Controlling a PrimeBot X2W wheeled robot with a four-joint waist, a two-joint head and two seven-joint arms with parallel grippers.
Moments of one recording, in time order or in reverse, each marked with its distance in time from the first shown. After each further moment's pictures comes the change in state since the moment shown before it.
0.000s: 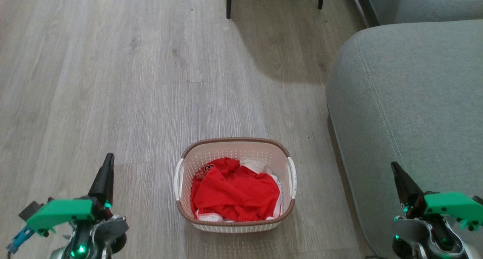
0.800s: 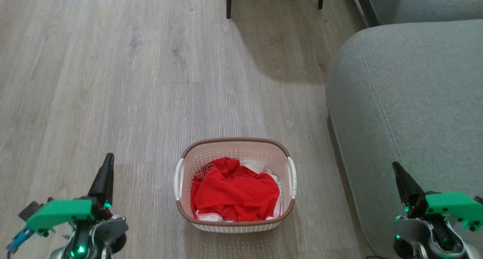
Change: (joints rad) left arm 0.000 -0.001 0.003 0.000 0.001 0.000 0.004; right arm 0.000 0.001 -0.007 0.000 -0.004 0.000 0.001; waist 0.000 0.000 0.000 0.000
